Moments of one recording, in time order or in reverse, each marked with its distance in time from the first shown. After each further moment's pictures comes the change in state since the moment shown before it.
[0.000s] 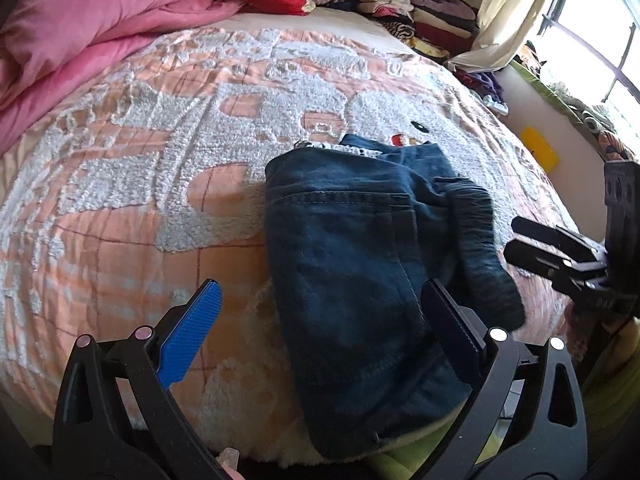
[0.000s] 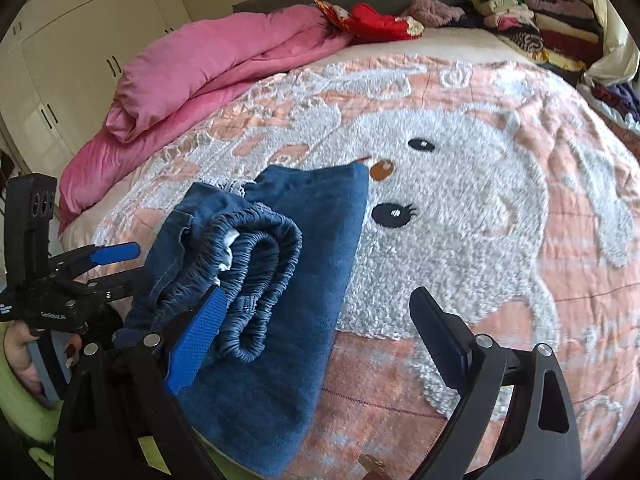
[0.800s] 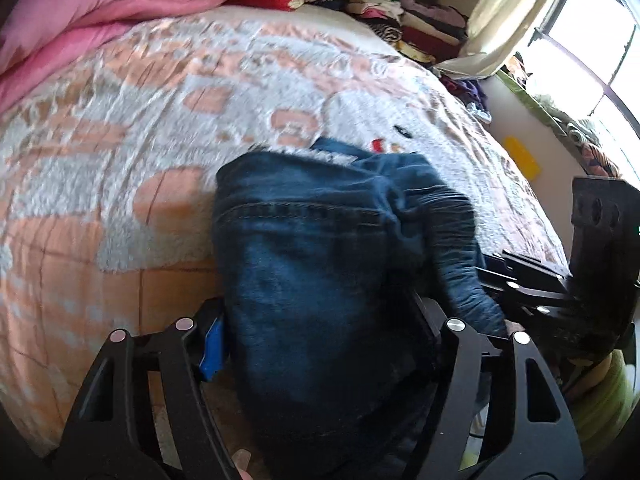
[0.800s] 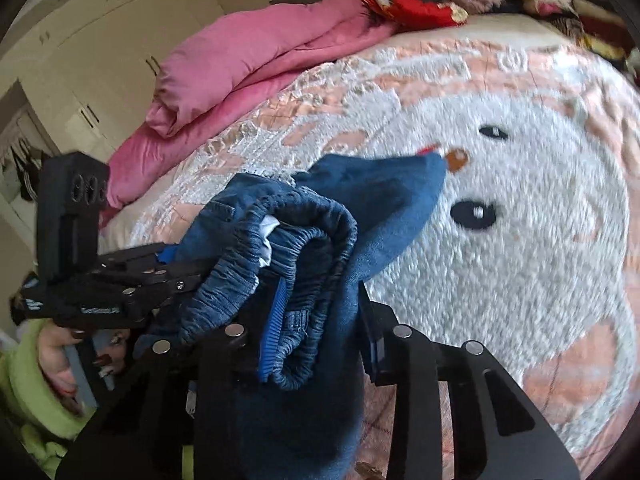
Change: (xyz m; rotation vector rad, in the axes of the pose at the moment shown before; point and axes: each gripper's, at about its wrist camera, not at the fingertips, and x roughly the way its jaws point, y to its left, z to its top) left arm 0.019 -0.011 0.012 -0.014 -0.015 -0.098; right arm 0.028 0.015 0.007 -0.043 0.014 0.185
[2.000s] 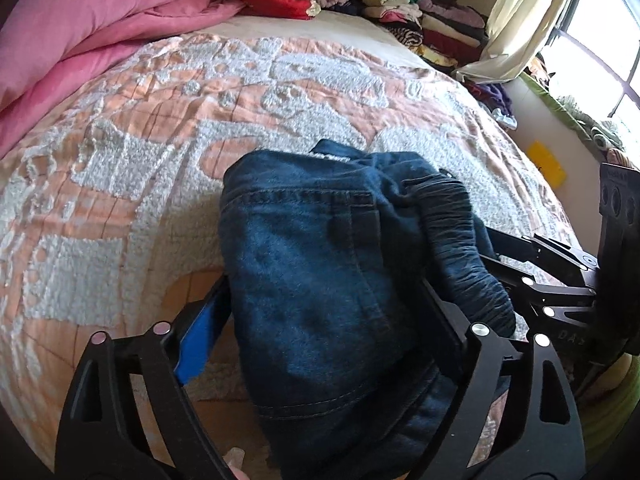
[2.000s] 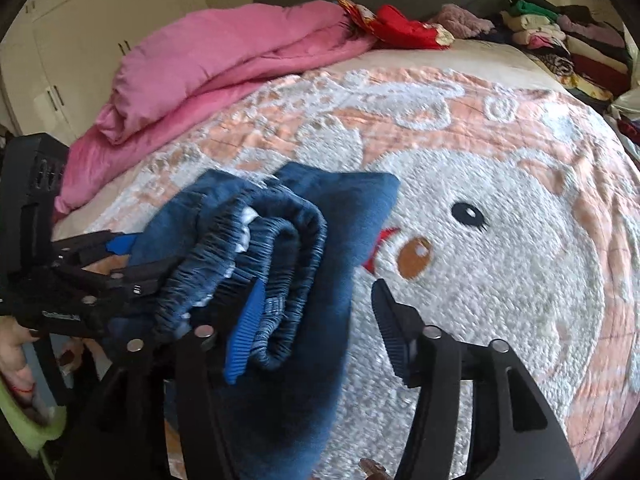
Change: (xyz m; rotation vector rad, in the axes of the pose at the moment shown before) left arm 0.028 0.024 0.061 0.009 0.003 0.096; right arm 0.034 -0.030 0.061 -0.049 0.007 -0.188
